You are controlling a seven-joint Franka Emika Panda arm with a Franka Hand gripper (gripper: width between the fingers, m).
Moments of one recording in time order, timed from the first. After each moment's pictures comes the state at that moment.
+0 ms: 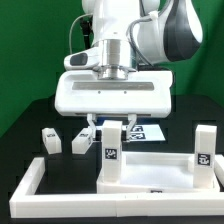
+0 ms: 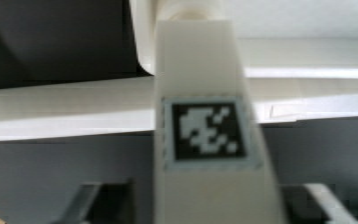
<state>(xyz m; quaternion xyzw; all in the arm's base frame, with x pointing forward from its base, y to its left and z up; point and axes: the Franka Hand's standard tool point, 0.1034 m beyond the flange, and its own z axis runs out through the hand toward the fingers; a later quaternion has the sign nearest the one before) 0.623 -0.081 0.103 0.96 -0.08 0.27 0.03</state>
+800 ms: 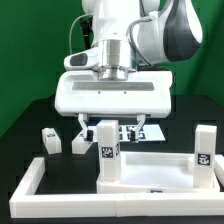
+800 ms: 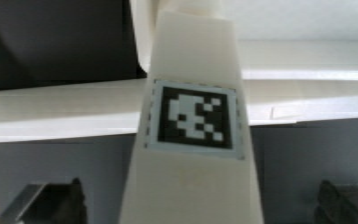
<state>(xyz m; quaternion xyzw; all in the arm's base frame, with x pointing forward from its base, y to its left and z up) 0.623 -0.081 0.103 0.96 -0.08 0.27 0.03</state>
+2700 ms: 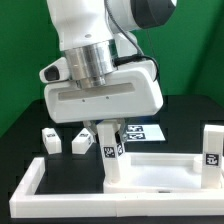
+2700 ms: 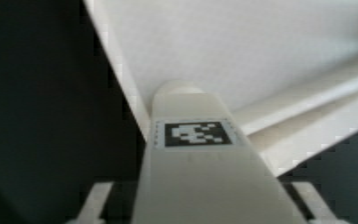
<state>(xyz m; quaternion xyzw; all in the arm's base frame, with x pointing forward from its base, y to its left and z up) 0.630 -0.082 0.101 0.93 -0.36 0.00 -0.11</state>
